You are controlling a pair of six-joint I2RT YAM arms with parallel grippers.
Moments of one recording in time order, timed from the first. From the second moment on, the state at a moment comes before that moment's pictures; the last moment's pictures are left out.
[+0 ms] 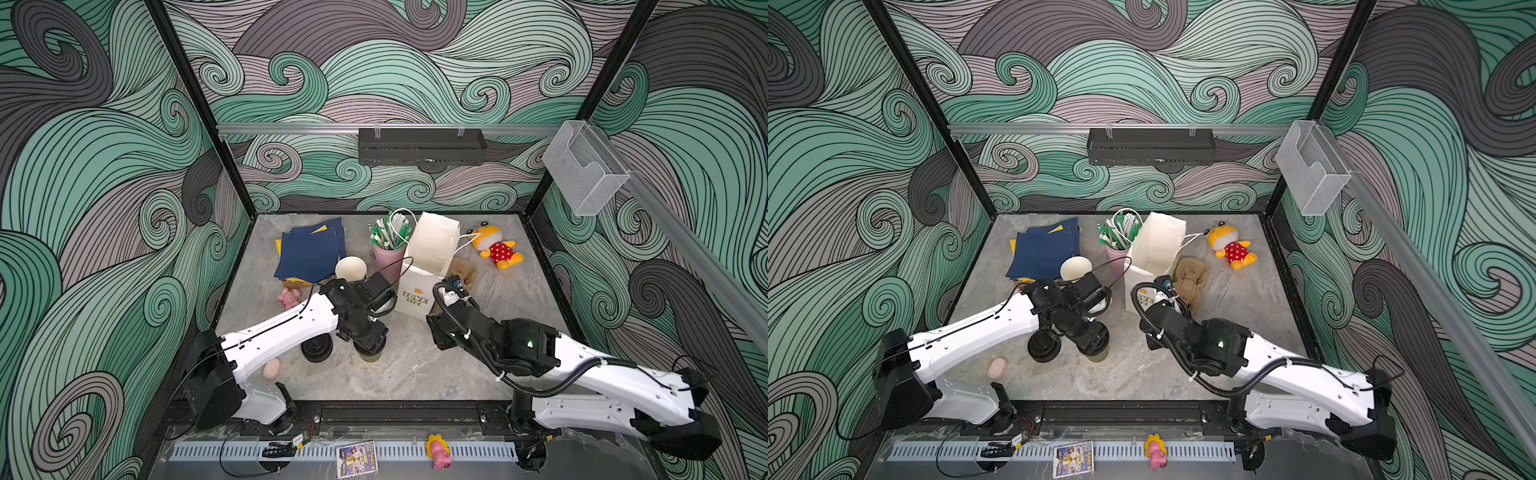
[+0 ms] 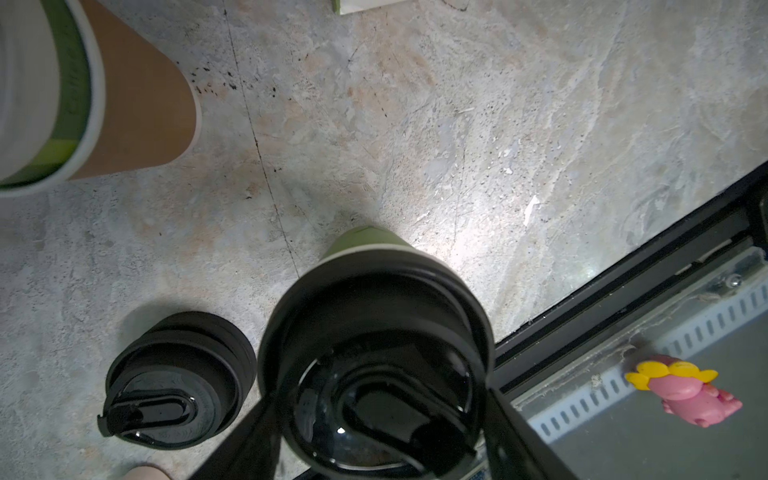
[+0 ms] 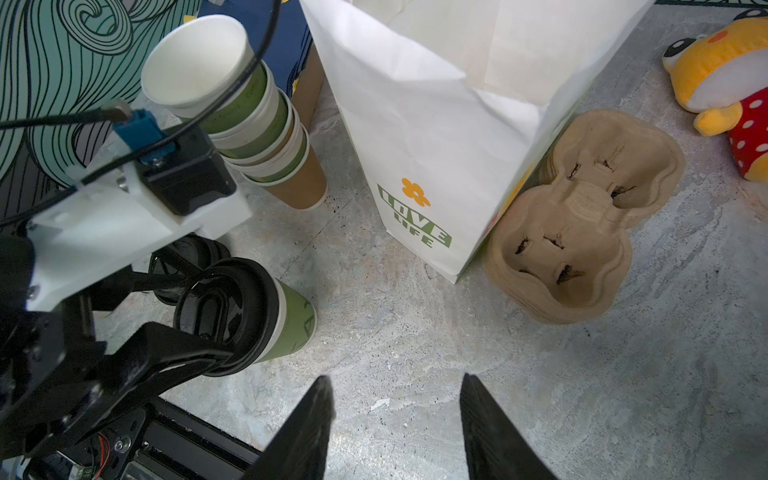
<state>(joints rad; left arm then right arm) -0.90 1.40 1.17 -1.13 0.01 -0.30 1.18 1.03 1.04 -0.88 0.50 0.72</state>
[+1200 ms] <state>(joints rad) -0.90 1.35 1.15 -1.04 0.01 -0.31 1.18 1.05 1.04 -0.89 0.47 0.74</state>
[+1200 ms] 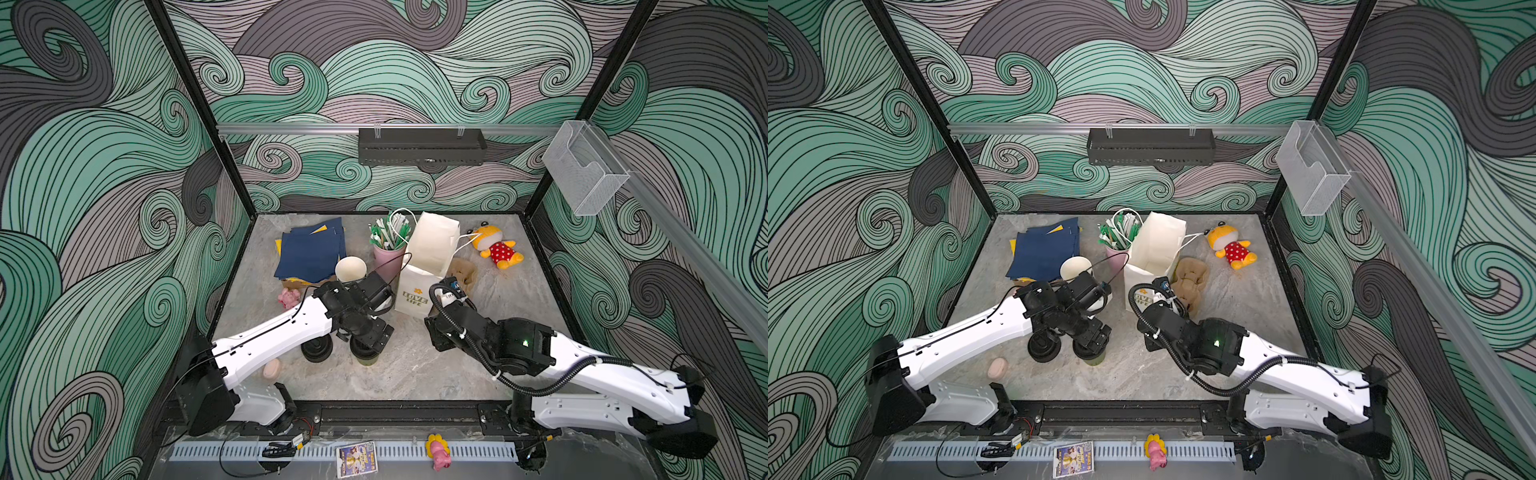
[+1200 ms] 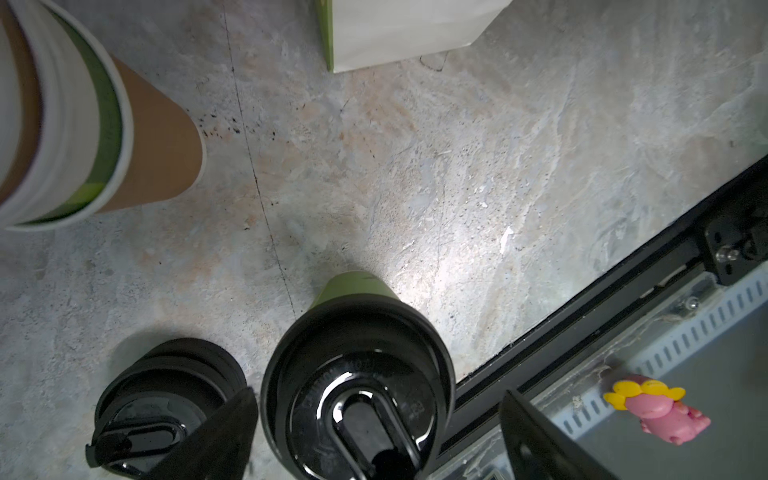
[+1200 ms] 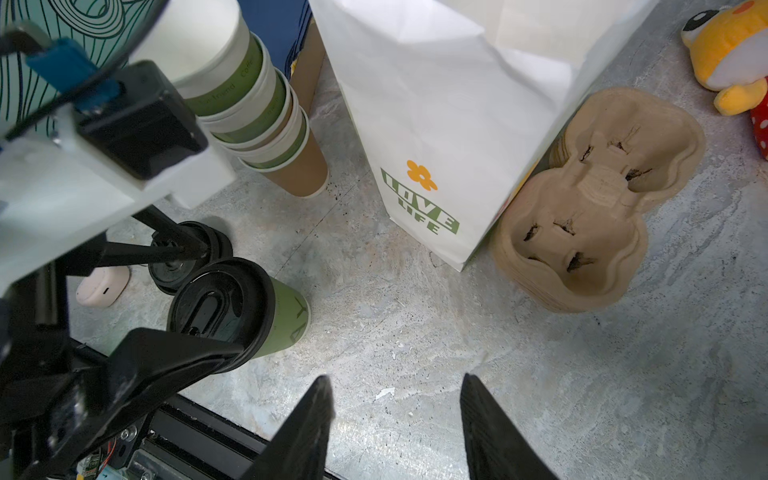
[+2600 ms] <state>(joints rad) -0.84 0.73 0.78 -0.98 -0.05 -1.05 1.18 1.30 1.09 -0.78 0.03 1.00</state>
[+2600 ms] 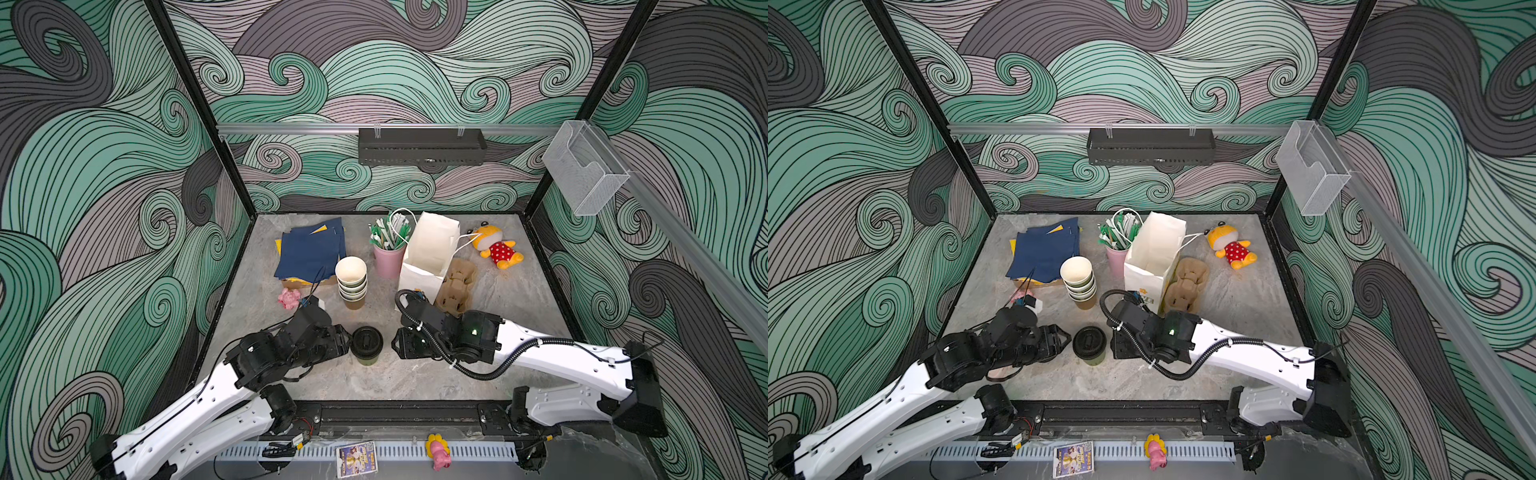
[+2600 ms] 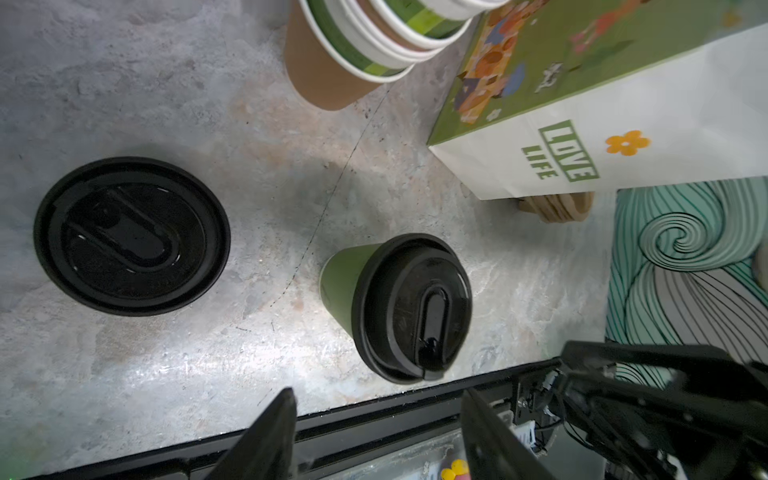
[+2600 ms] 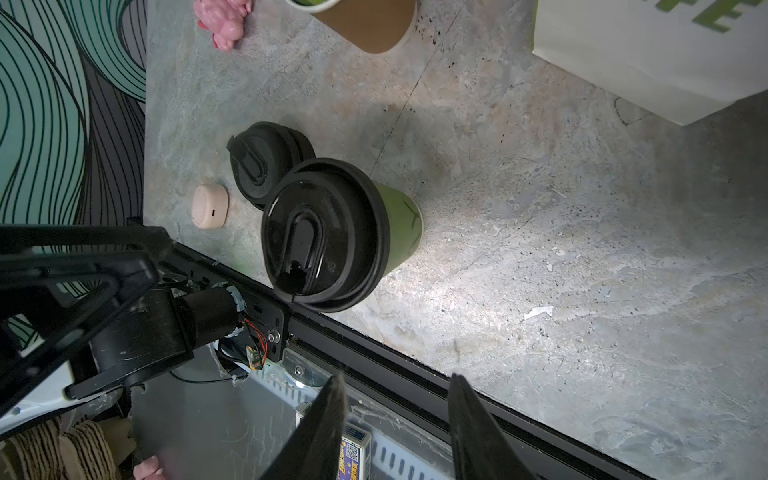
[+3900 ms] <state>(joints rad) -0.75 0.86 0.70 -0.77 0.07 -0.96 1.11 1.50 1.10 -0.66 -0.18 0.85</state>
